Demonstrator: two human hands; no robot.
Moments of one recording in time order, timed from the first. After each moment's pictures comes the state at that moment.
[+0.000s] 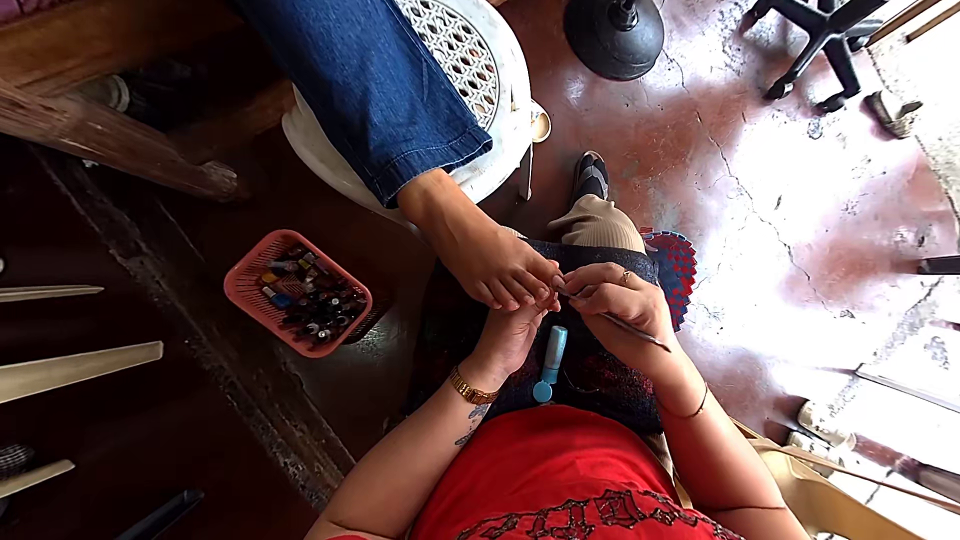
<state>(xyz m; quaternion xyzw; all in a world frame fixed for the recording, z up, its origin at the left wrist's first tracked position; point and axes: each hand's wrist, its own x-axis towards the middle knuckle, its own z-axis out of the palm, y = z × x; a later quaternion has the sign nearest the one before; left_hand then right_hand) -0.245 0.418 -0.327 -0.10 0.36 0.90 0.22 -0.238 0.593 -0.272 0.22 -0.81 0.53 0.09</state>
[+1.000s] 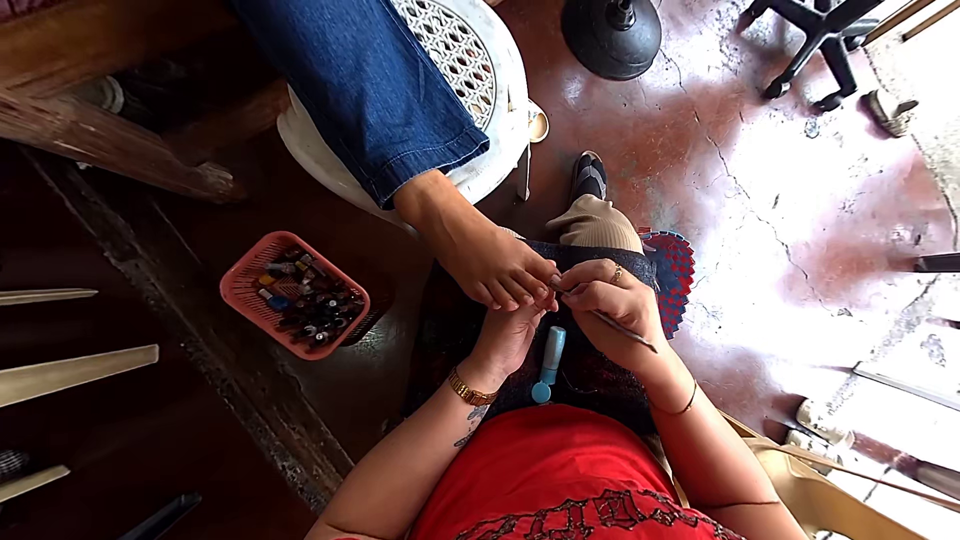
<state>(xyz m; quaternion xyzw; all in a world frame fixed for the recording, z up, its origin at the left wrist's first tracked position) -0.246 0.420 -0.327 -0.12 0.36 0.90 0.22 -0.241 0.588 -0.275 0.20 -0.83 0.52 0.11</state>
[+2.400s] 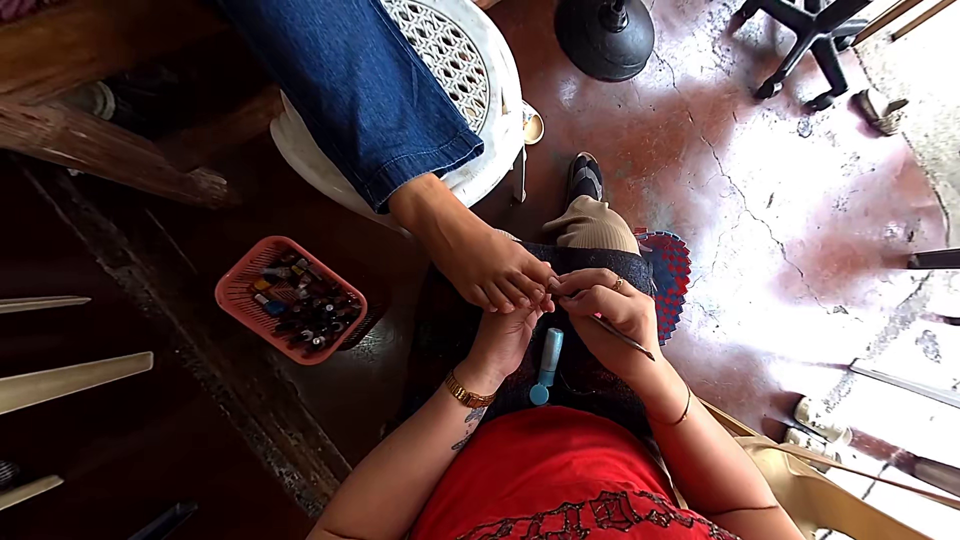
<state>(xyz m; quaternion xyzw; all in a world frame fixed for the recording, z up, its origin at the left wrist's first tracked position) -0.247 0.421 -0.328 -0.13 0.34 0.90 0.22 -0.232 0.580 -0.281 0.16 -0.83 0.51 0.15</state>
